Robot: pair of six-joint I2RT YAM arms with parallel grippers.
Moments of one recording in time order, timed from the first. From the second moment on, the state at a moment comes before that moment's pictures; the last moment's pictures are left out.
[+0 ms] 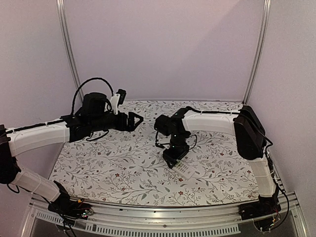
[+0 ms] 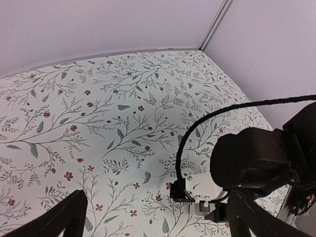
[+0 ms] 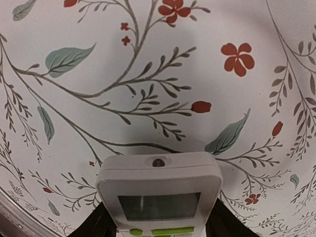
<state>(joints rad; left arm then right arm) -0.66 1.33 0.90 0.01 0.10 -0.33 0.93 2.26 1.84 -1.13 -0.07 0.03</state>
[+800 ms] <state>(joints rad) -0.66 1.34 0.90 0.01 0.10 -0.33 0.76 1.89 1.45 -0.84 -0.12 0.06</state>
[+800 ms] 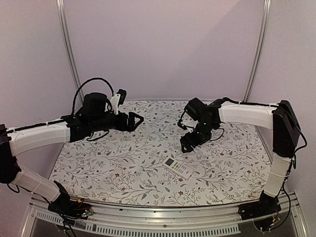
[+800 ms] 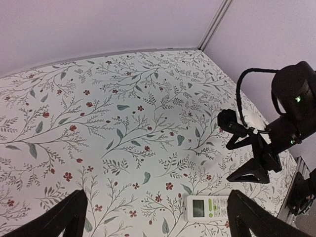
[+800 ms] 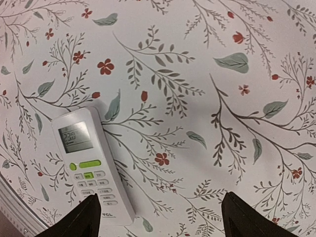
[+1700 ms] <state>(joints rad) -0.67 1.38 0.93 -0.07 0.04 -0.38 0.87 1.91 1.25 -0.81 0.12 0.02</state>
